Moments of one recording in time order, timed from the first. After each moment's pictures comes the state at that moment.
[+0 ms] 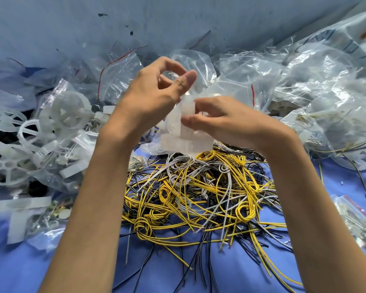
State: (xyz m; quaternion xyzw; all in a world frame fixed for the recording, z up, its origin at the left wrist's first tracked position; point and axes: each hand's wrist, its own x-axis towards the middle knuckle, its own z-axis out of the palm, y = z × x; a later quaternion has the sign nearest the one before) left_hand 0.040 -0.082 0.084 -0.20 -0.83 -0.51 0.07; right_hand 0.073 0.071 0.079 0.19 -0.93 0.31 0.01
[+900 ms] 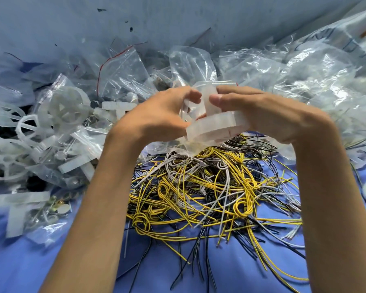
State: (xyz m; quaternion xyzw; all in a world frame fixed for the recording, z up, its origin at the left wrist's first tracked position) left_hand 0.040 -0.075 0.073 -0.29 -0.89 -0.34 -0.05; right_hand 0.083 0.105 0.087 0.16 -0.81 0.55 -0.10
